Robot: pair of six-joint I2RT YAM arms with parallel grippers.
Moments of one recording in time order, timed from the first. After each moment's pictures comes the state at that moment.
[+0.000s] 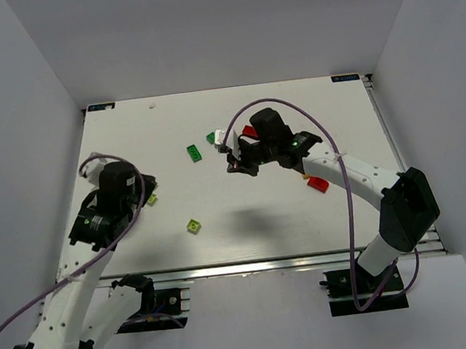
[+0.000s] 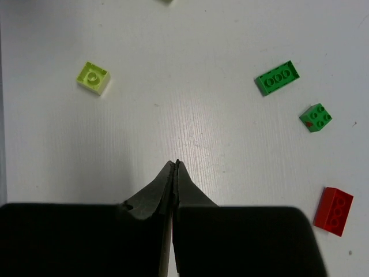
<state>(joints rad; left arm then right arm) -0.37 0.85 0.97 -0.73 -0.29 -1.03 0.74 1.58 1.29 -0.35 -0.56 -0.61</state>
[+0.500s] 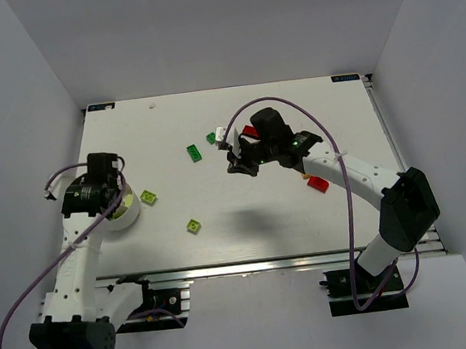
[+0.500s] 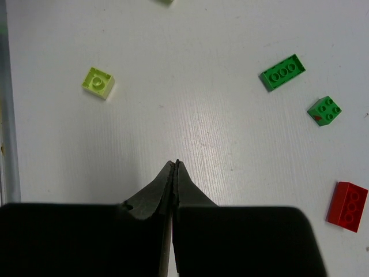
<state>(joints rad) -0.12 1.01 1.12 -1.17 -0.68 -1.31 0.73 1.58 1.29 -0.35 -0.56 -0.53</state>
